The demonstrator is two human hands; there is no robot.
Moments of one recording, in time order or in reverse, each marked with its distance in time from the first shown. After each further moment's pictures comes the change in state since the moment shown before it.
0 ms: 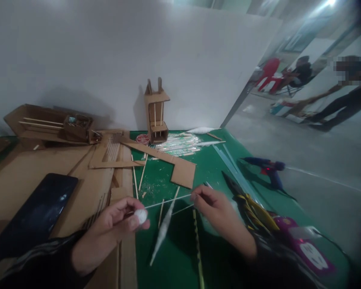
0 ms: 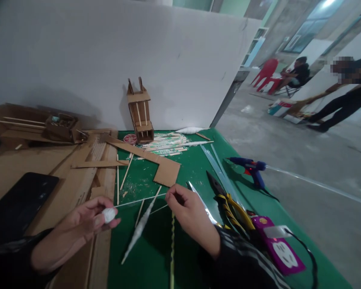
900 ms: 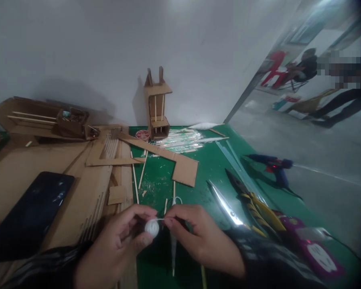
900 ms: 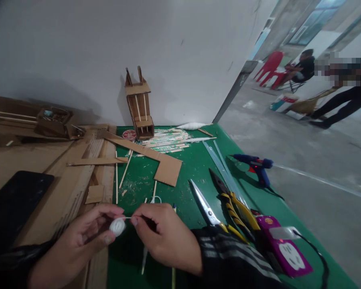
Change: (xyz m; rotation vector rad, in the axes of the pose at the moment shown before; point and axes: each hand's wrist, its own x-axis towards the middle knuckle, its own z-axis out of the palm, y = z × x) left_hand -0.002 -0.018 0.009 0.320 -0.003 0.086; right_hand -0.007 -0.043 0.033 0.066 -0.338 -0.195
